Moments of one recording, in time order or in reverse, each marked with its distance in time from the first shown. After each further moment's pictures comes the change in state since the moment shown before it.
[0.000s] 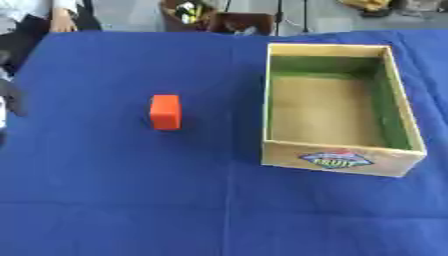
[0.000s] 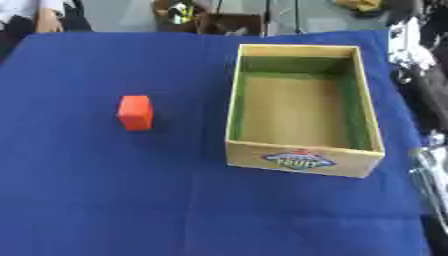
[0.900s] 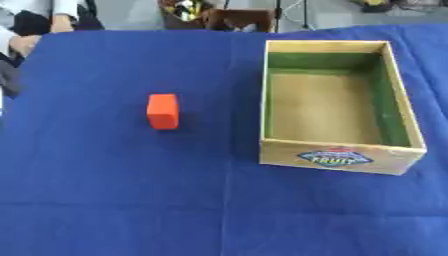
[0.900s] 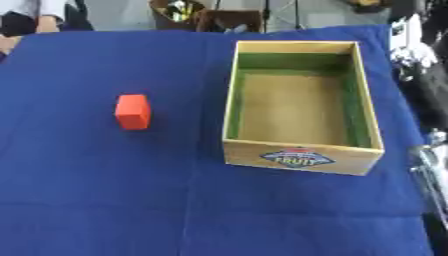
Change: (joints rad) left arm -0.046 0.114 -0.002 0.000 -0.076 0.037 -0.034; right arm -0.010 -0.022 0.001 0.000 0.000 -0.007 0.003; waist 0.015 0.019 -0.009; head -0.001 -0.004
